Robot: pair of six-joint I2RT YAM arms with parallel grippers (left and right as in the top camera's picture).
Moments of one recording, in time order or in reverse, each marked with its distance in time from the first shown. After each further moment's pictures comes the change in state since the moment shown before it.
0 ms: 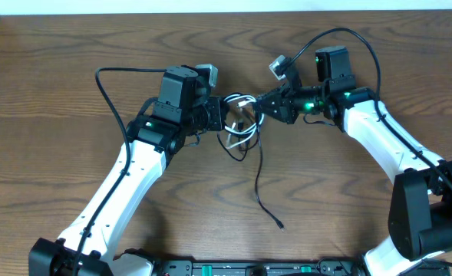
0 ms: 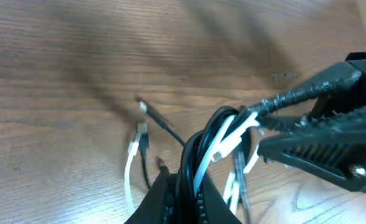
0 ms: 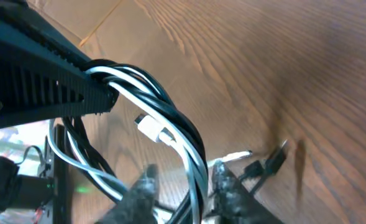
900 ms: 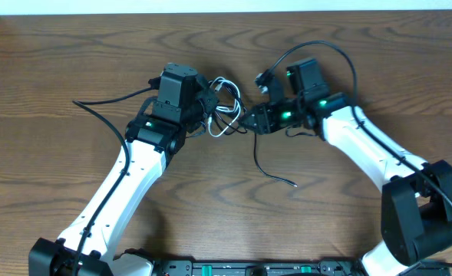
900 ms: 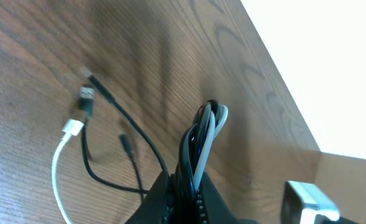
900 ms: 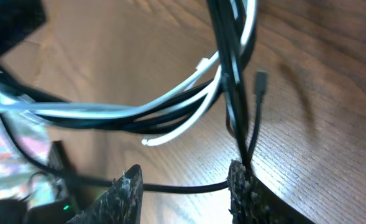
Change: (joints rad) left arm 0.000 0.000 0.000 0.058 -0.227 -0.732; right arm 0.148 0.000 0.000 -0.107 0.246 0.318
